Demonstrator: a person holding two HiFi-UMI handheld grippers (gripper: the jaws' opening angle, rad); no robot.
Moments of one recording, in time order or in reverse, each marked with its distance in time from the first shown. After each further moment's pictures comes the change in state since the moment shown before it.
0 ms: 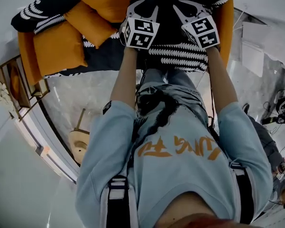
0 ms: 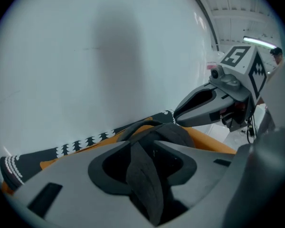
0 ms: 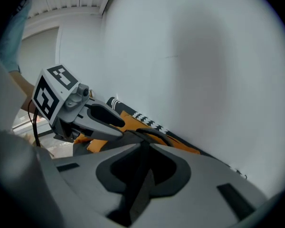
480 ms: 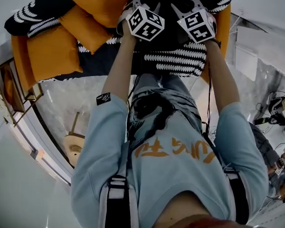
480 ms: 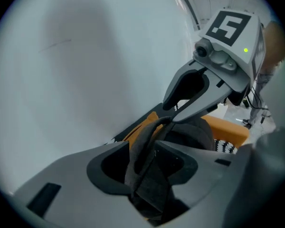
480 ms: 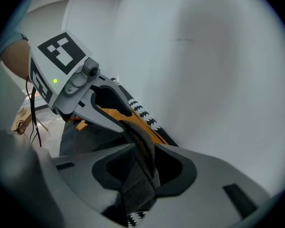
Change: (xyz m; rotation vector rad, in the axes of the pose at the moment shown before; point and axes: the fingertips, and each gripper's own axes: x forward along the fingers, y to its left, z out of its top) left arm 0.078 0.018 0.023 0.252 0.095 -0.051; right arm 0.050 -0.057 -0.001 -0.207 0.173 -0.037
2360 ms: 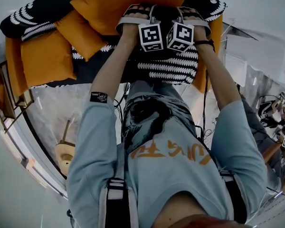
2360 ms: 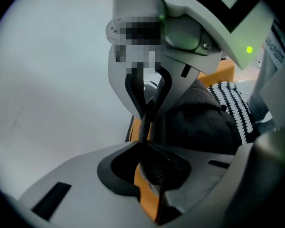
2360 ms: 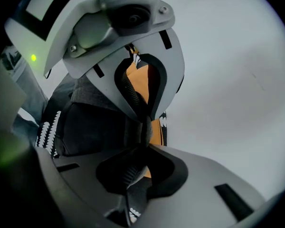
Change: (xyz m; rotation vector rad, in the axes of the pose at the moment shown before) left arm 0.011 -0.020 -0.006 0.703 0.062 0.058; right arm 0.032 0.024 -0.008 -0.728 0.271 -0.078
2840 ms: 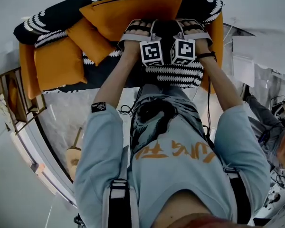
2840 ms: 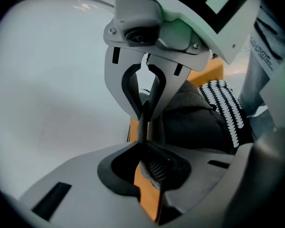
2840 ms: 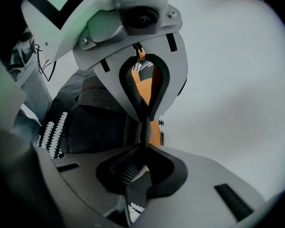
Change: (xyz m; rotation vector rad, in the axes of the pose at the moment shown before) left arm -0.081 -0.032 0.031 0.100 -0.003 0.038; right arm -0.081 0.036 0.013 -0.051 -0.041 -0.096
